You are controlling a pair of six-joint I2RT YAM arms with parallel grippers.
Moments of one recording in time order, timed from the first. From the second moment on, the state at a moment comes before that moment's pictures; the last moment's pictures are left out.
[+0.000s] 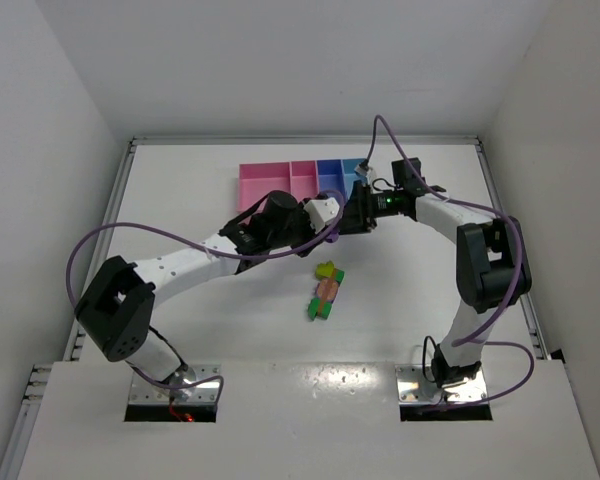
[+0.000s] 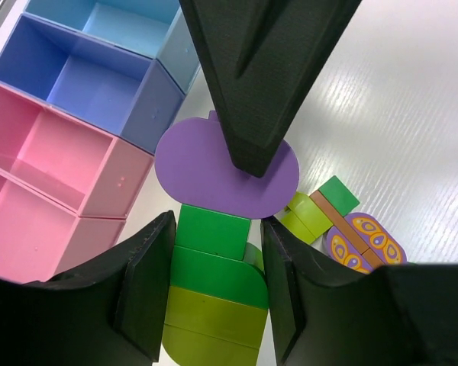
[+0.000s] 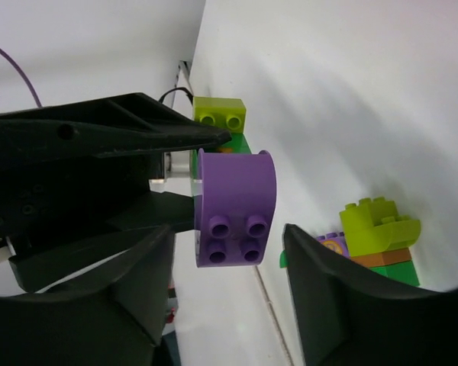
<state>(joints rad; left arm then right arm) -0.75 1.53 1.03 0.02 0.14 0.31 0.18 1.82 1.15 -0.21 -1.19 0.36</state>
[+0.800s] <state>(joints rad) -0.75 1.46 0.97 0.09 0.09 0.30 0.13 1.87 1.22 0.02 -1.34 0.56</state>
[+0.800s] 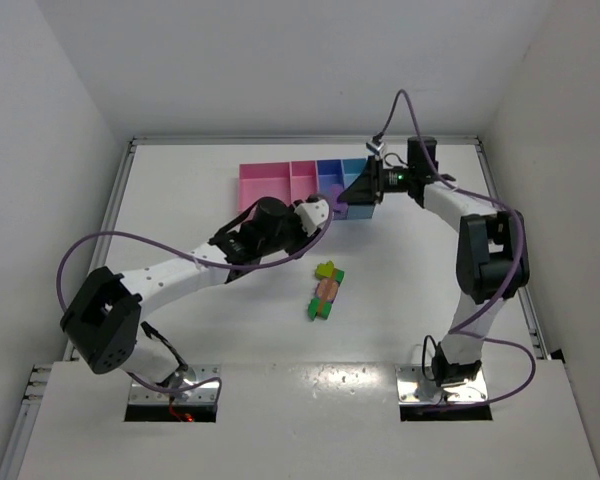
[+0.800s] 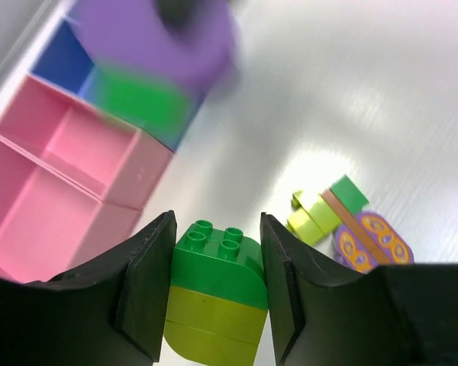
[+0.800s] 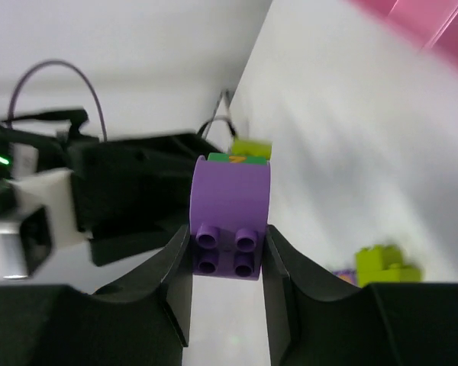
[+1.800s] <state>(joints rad) -0.49 1.66 1.02 -0.04 0.28 0.05 0.11 1.86 1.21 -0.06 -1.25 0.48</state>
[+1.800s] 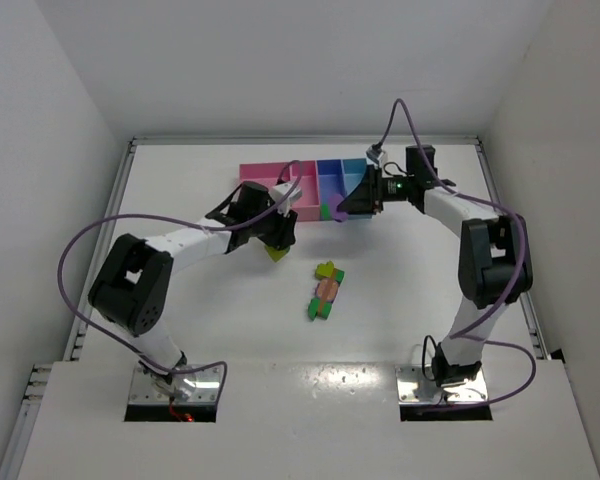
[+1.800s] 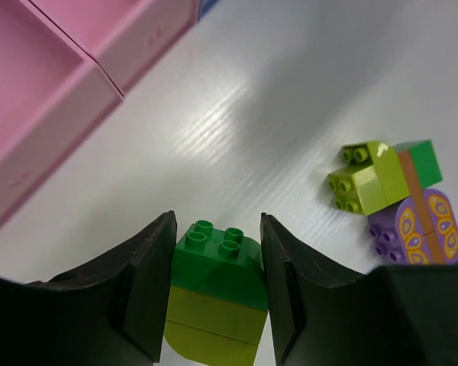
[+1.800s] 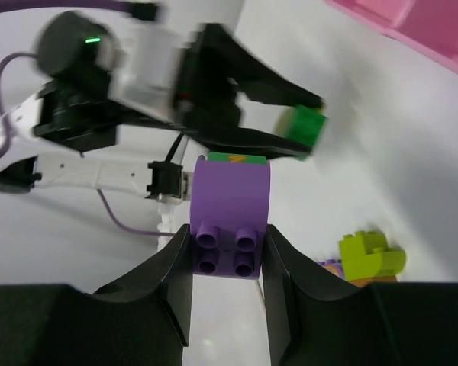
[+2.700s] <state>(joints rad) -0.36 1.73 1.08 0.43 1.08 -0.56 0.13 1.80 1.18 0.06 -1.43 0.51</state>
